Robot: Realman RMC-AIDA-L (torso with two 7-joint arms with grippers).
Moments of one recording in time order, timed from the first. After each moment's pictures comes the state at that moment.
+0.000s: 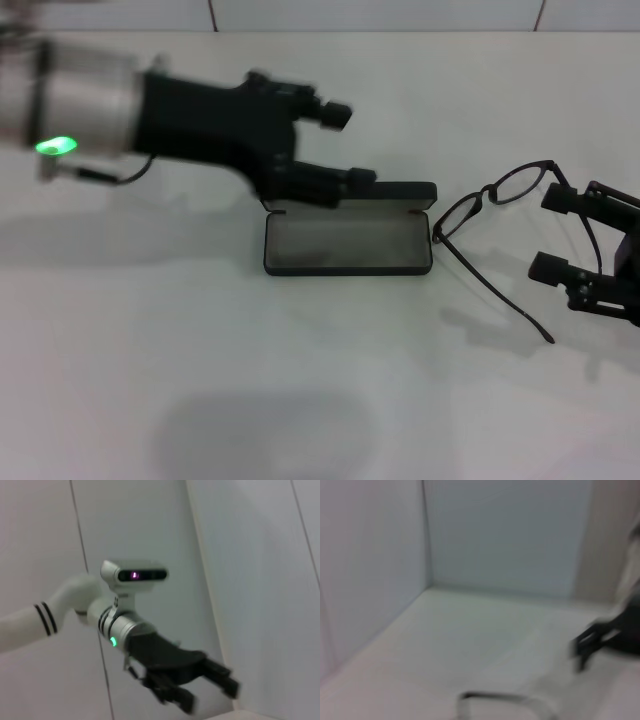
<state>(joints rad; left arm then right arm) -0.44 -2.07 1.15 1.38 1.87 1.58 -1.86 0.39 1.94 -1.18 -0.43 -1.26 -1.74 1.03</state>
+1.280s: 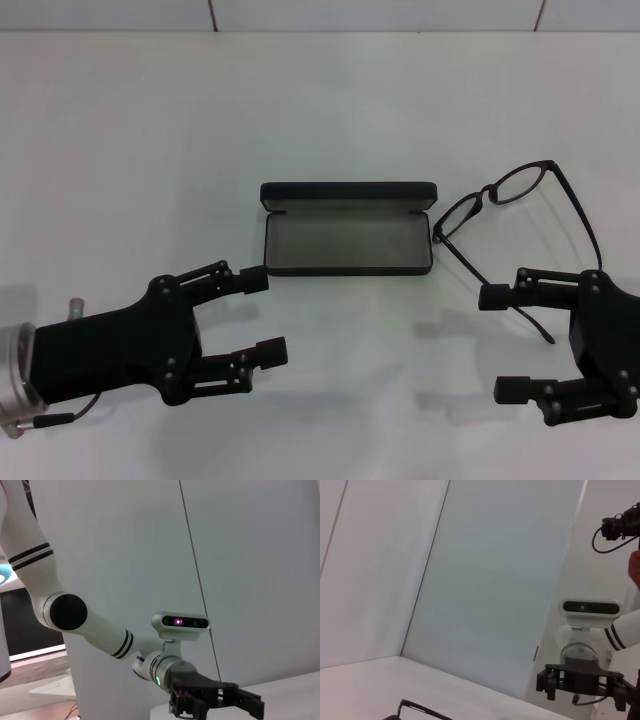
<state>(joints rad) -0.24 -2.06 0.87 0.53 1.68 1.85 -1.10 0.49 1.95 -1.18 -0.44 -1.52 -1.87 1.06</state>
